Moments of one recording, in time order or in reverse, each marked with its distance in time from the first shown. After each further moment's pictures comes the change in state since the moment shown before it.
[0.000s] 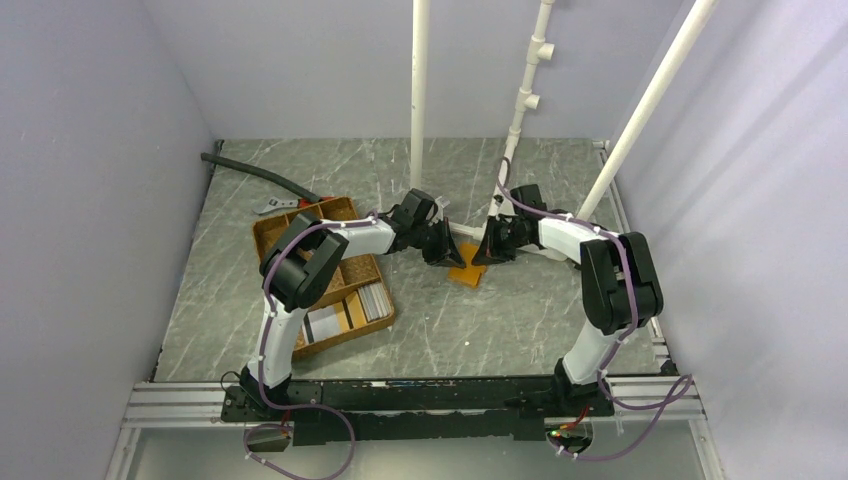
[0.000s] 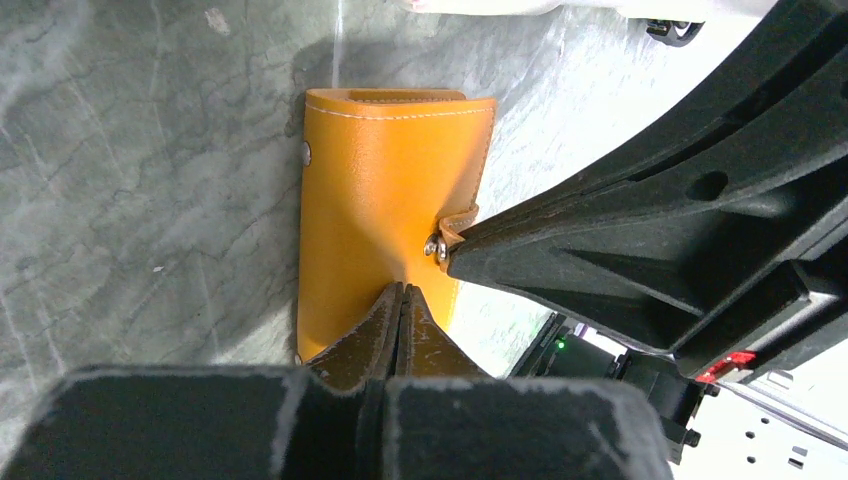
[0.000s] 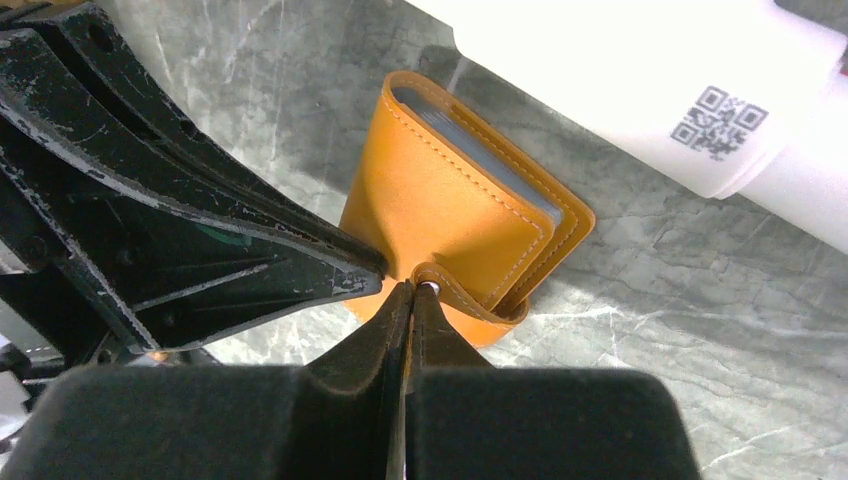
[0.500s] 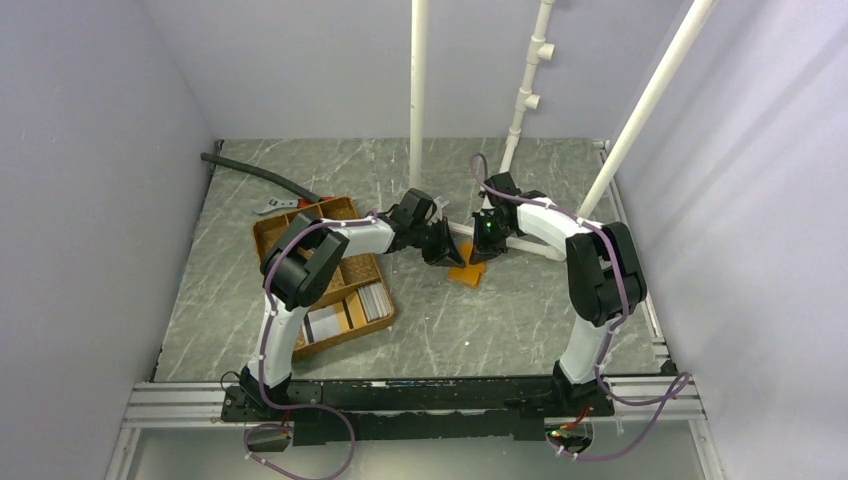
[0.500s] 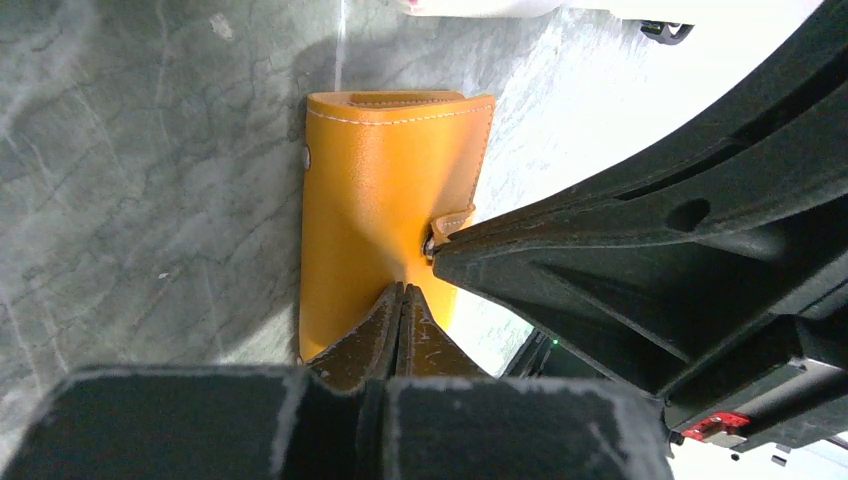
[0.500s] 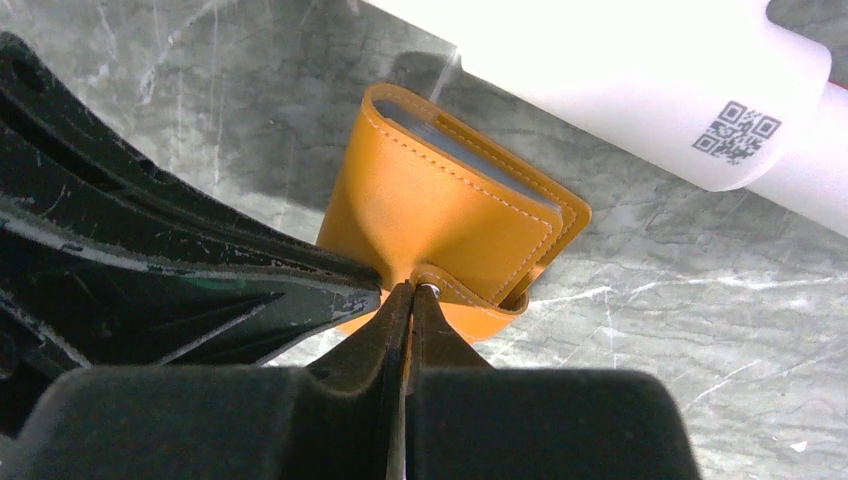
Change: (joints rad) left arm 0.005 0.011 0.002 0.011 0.026 -0.003; right arm 0.134 0.103 0.212 -0.261 0.277 -0.014
